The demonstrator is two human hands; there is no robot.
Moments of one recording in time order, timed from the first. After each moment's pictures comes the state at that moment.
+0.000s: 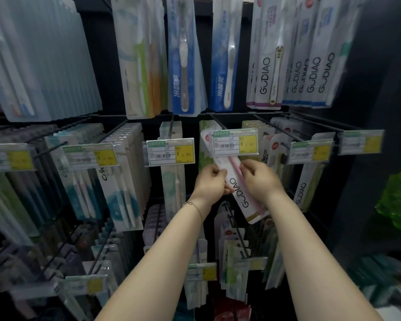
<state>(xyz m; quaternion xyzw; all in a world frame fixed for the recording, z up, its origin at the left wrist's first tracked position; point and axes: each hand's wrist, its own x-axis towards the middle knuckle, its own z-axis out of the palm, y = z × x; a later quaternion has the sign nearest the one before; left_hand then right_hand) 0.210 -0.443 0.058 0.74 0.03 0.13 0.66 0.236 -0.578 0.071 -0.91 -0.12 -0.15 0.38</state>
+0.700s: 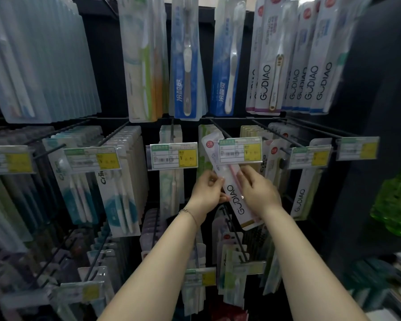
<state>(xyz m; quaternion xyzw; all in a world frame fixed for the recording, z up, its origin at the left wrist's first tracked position) 0.217 -0.433 0.043 0.72 0.00 0.10 0.69 0.225 -0.575 0.052 -0.90 -0.13 -0.19 0.36</state>
